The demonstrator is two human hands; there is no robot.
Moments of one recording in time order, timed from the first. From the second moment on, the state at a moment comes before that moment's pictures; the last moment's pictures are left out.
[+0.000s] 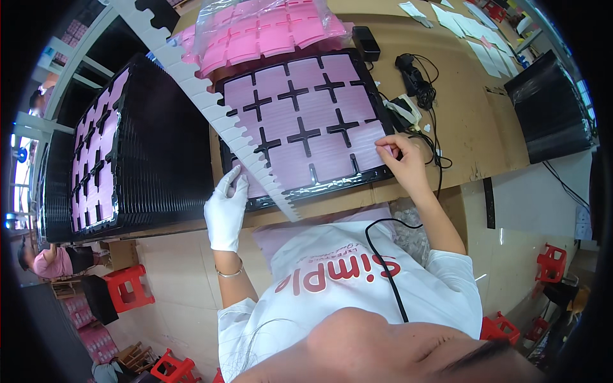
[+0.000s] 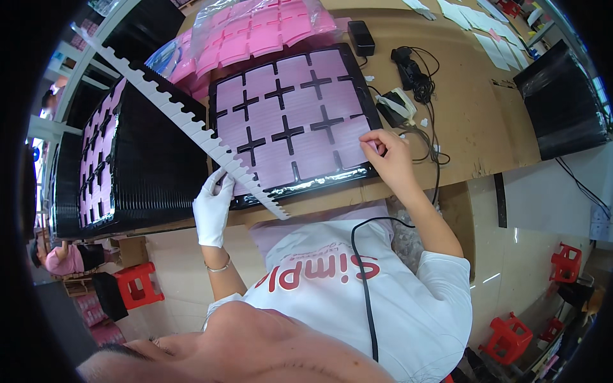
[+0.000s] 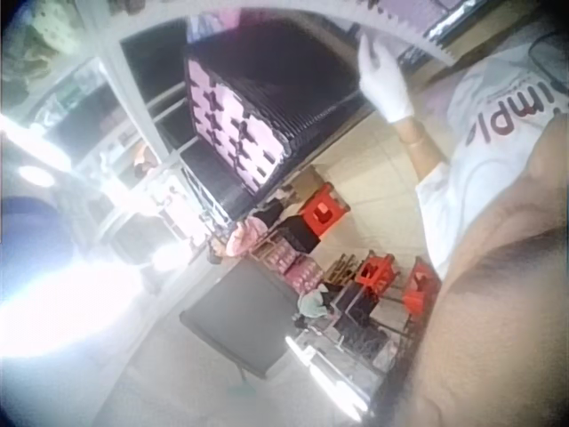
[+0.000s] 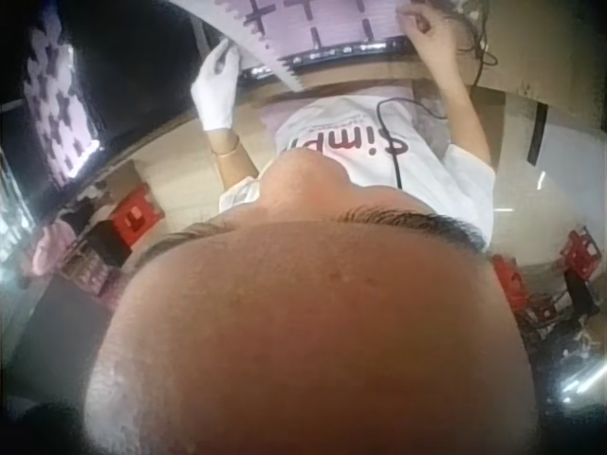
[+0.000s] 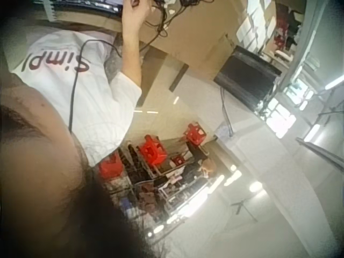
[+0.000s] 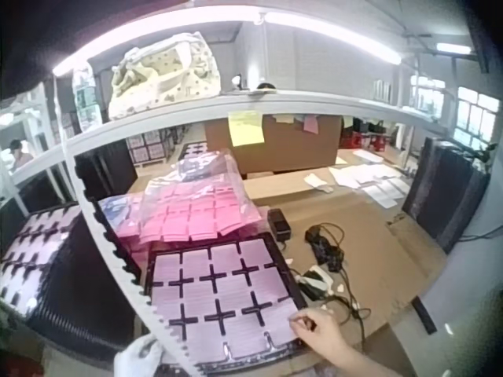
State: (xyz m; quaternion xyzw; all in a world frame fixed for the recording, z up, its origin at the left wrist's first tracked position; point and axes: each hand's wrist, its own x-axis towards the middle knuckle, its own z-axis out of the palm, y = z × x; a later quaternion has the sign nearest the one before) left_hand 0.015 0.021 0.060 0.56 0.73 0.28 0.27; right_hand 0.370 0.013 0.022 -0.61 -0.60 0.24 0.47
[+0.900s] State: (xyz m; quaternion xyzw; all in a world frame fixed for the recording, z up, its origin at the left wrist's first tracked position) left_hand 0.027 0.224 0.034 0.83 0.53 0.03 -0.17; right_hand 0.372 0.211 0.019 -0.62 -0.78 -0.07 0.09
